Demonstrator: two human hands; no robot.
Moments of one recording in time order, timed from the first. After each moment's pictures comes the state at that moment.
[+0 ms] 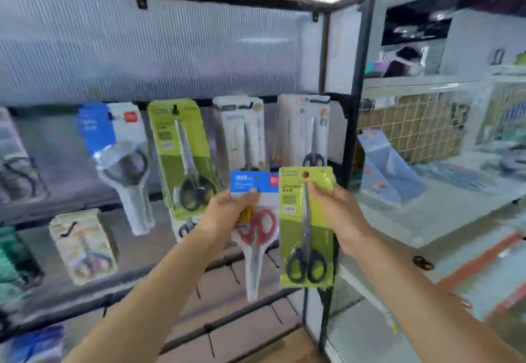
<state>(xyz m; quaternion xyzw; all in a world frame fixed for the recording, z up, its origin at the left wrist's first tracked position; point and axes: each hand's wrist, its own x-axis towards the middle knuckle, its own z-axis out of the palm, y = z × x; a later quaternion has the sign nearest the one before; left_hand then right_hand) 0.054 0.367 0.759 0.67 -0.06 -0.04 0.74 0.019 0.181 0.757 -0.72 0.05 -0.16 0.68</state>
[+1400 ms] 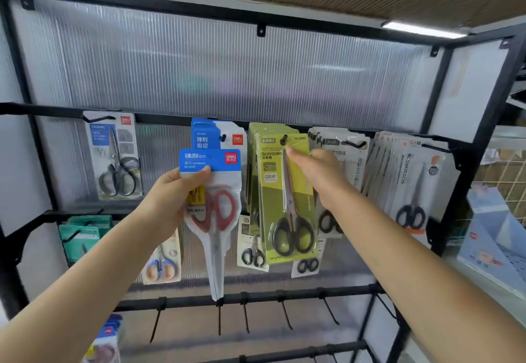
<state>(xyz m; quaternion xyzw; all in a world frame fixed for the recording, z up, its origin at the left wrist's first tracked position) 0.076 0.560 0.824 0.62 -0.03 0.13 0.78 0.132 0.348 0.861 -0.81 -0.06 -0.12 0.57</state>
